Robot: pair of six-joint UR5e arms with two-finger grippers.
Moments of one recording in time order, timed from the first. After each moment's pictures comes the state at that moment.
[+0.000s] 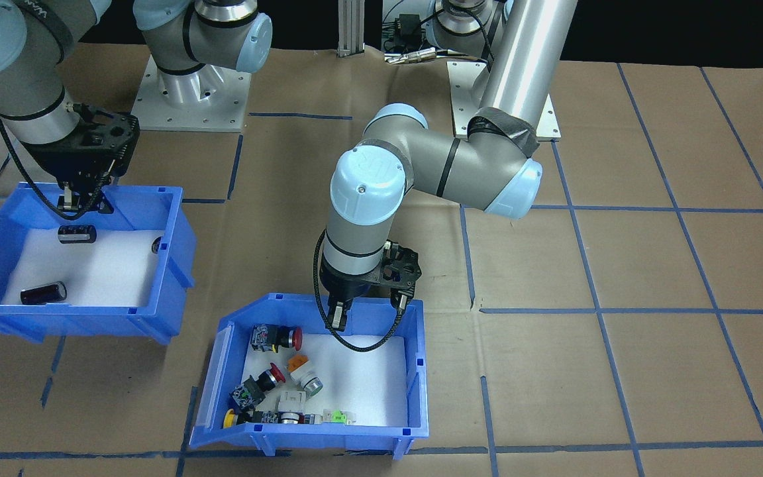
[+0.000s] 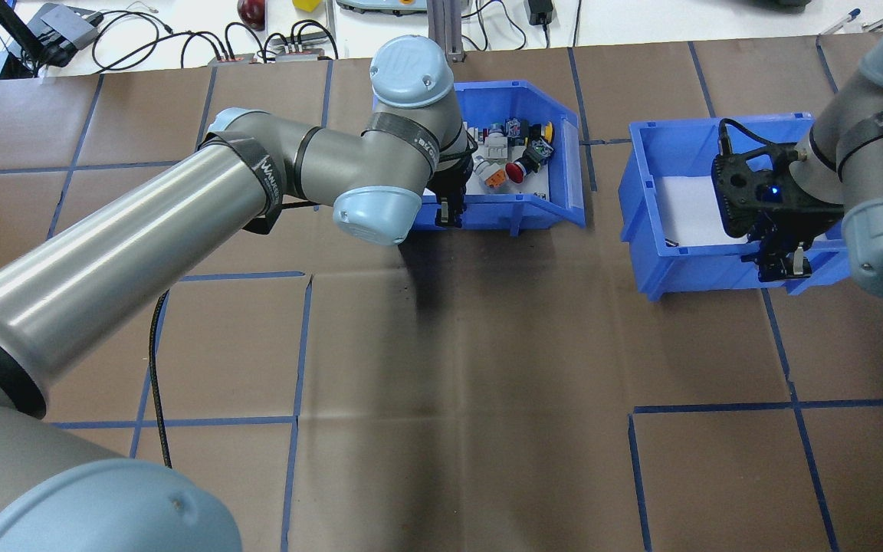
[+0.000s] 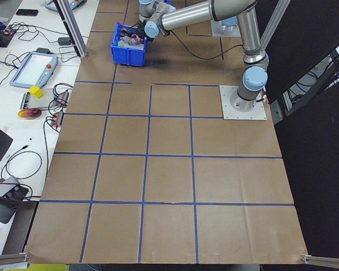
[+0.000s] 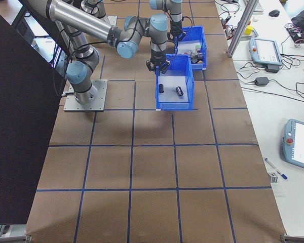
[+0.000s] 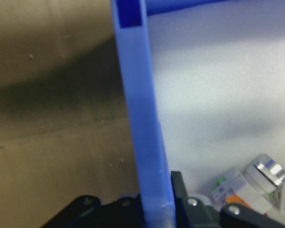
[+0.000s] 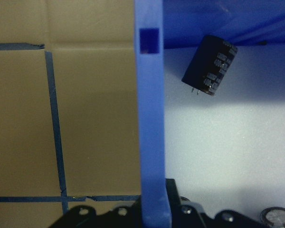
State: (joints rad) left arm -1.92 -2.09 -1.54 -0.92 1.49 -1.77; right arm 1.31 -1.66 2.00 -1.94 -1.61 -1.81
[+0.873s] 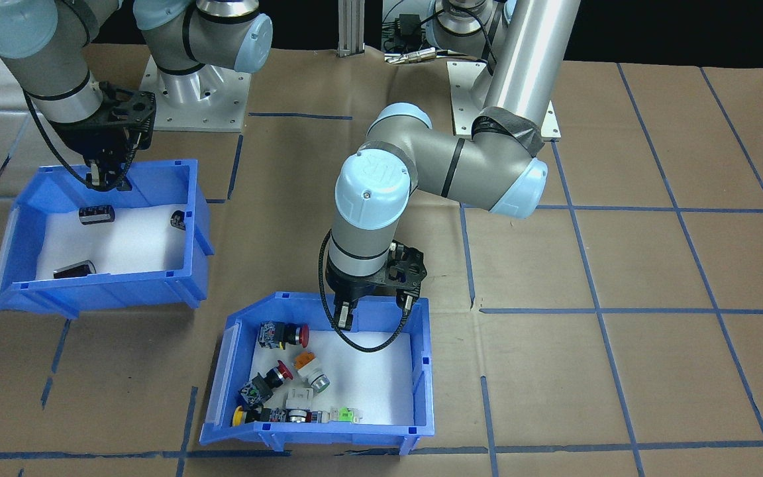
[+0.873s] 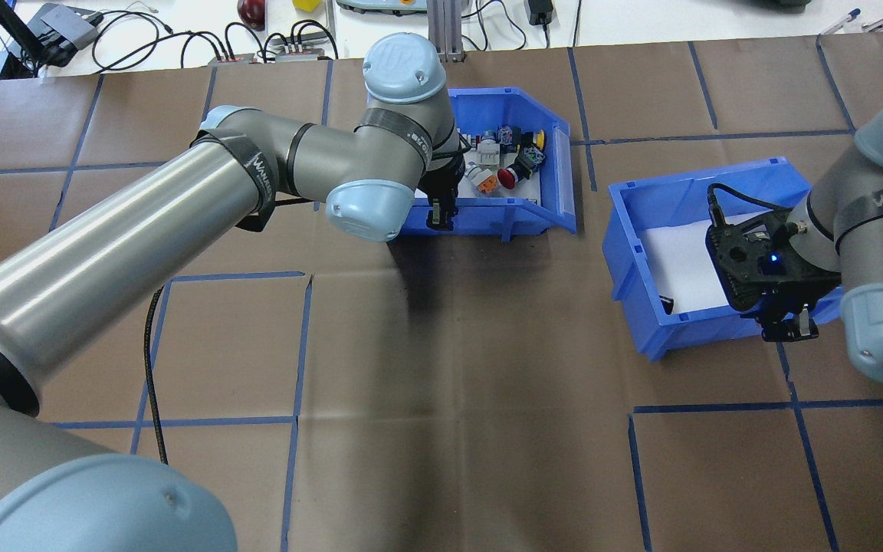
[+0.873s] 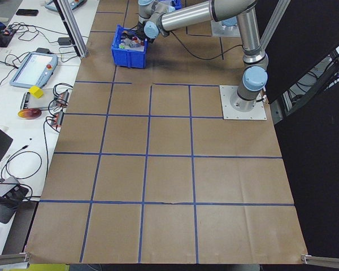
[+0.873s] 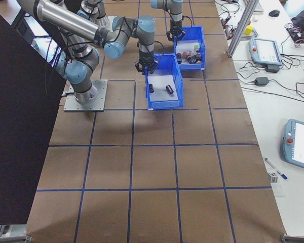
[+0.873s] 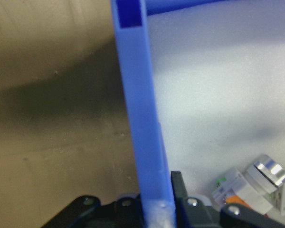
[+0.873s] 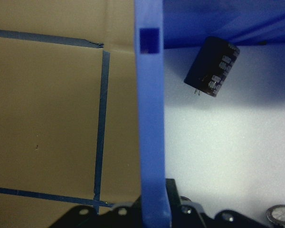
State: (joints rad) left arm -1.91 -2.09 -1.54 -0.96 1.50 -1.74; right arm 1.31 -1.79 2.14 -1.91 -1.62 -1.94
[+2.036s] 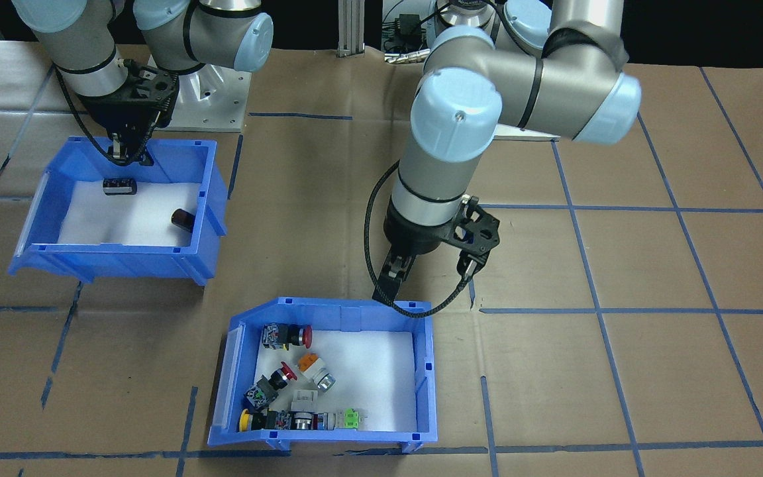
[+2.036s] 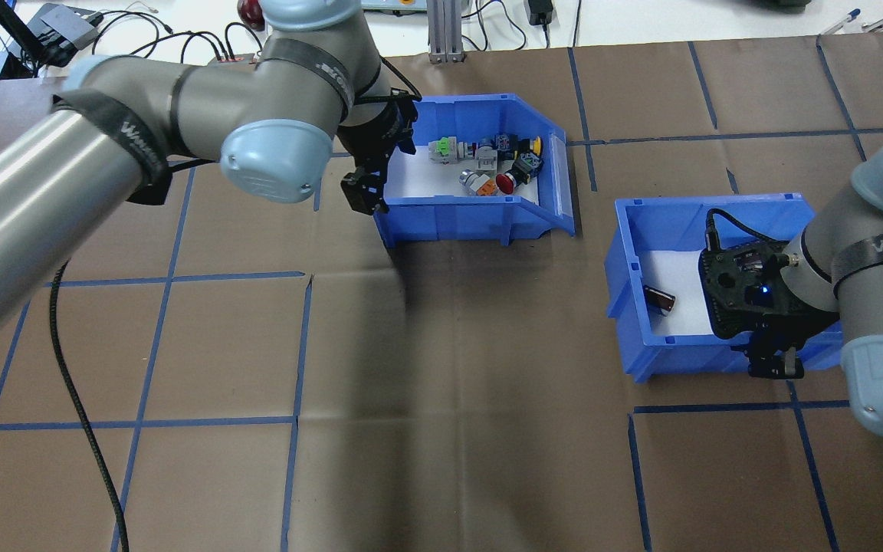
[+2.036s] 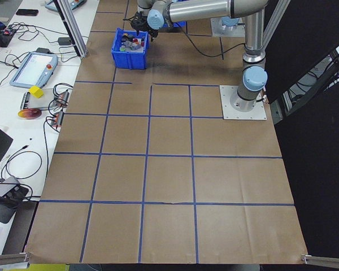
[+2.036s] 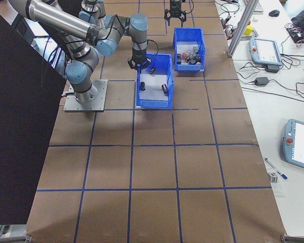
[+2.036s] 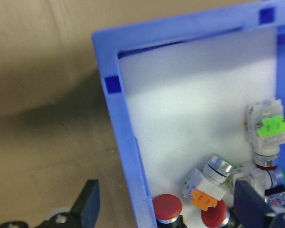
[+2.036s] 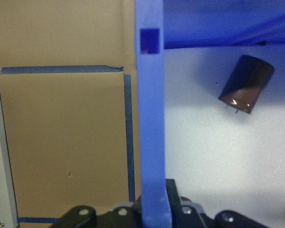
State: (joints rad) left arm -1.79 -1.84 -1.54 -1.25 1.50 -1.22; right arm 1.33 -1.89 2.20 -1.85 -1.59 -1.77
